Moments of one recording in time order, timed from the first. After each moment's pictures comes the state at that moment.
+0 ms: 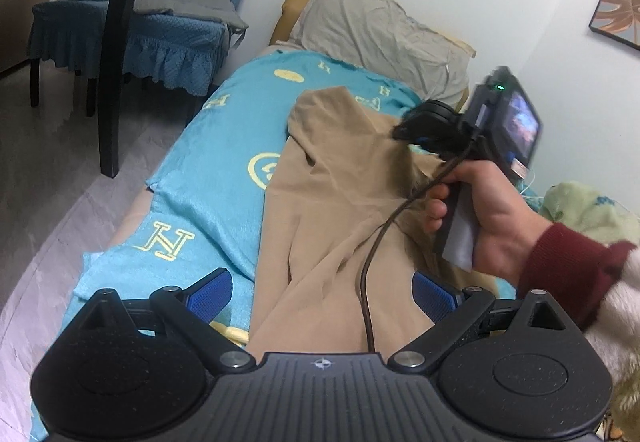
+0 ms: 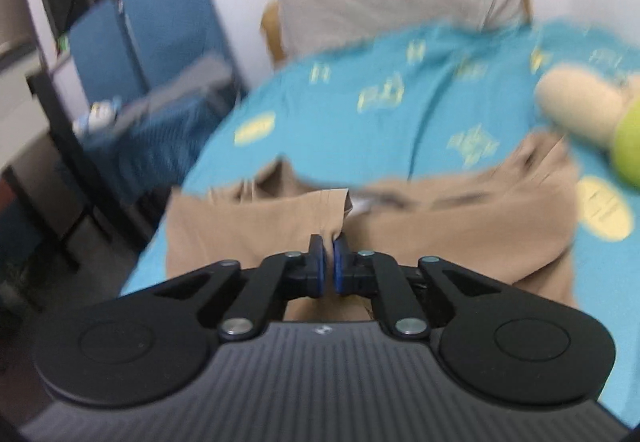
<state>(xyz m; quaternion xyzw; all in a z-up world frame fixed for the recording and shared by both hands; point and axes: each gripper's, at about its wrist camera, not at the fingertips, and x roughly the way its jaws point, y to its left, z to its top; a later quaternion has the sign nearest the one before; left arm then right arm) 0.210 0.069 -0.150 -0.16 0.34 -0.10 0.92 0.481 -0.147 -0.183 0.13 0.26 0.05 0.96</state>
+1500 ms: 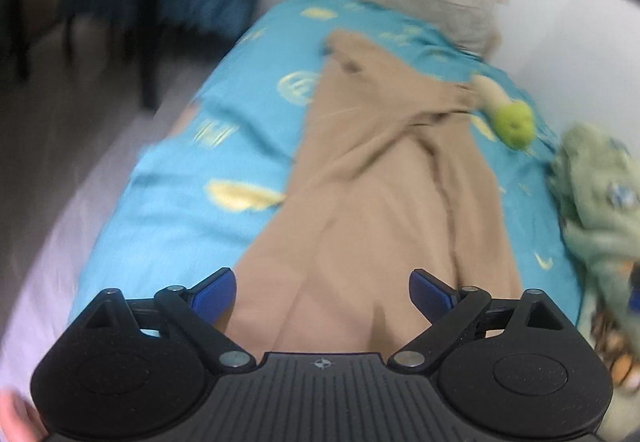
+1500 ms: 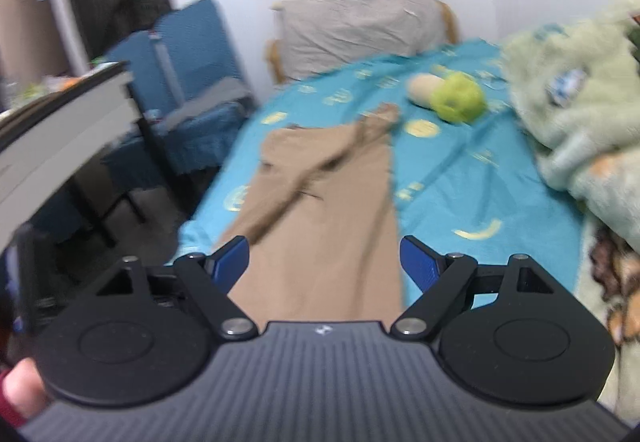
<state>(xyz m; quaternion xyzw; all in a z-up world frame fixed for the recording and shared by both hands) 0.145 0.068 -0.152 -0.16 0.44 -0.04 0.88 0.106 -0.220 -0.096 0.16 0.29 0.03 0.94</state>
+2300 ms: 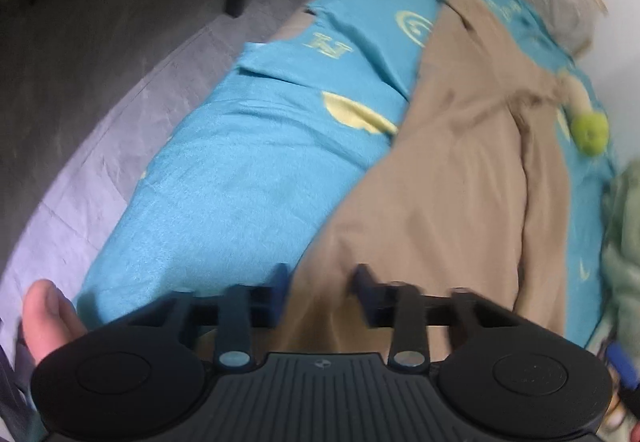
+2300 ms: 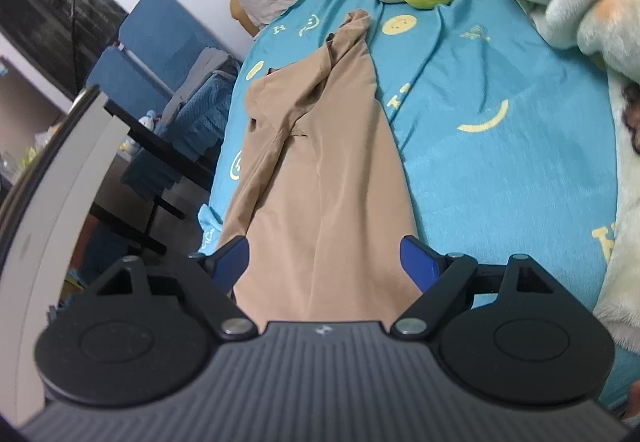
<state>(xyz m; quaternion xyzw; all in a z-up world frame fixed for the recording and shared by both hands) 0.131 0.100 -0.164 -0.21 0.55 0.03 0.81 0.129 -0.260 -0.134 0.32 0.38 0.07 0.87</state>
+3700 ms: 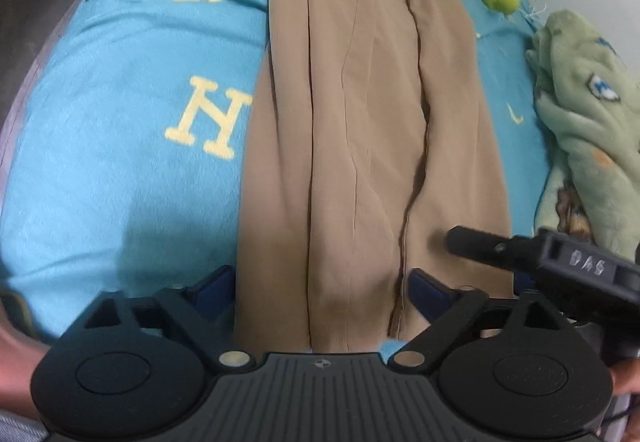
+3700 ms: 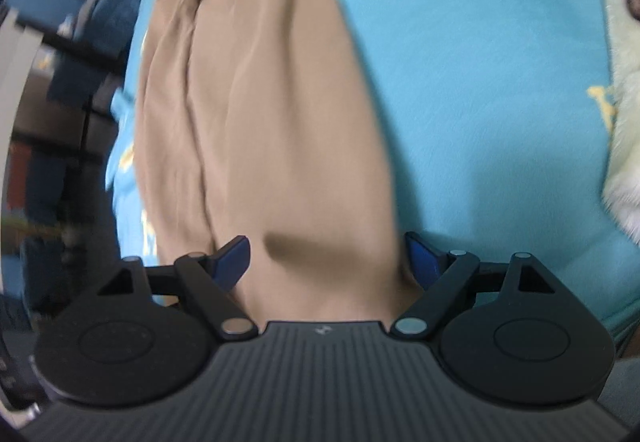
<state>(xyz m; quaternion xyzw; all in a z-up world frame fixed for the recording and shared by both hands) 0.105 0.044 -0.164 -0.15 0.62 -0.13 0.76 0.133 -0.220 -0.191 0.26 0.58 0.03 0.77</state>
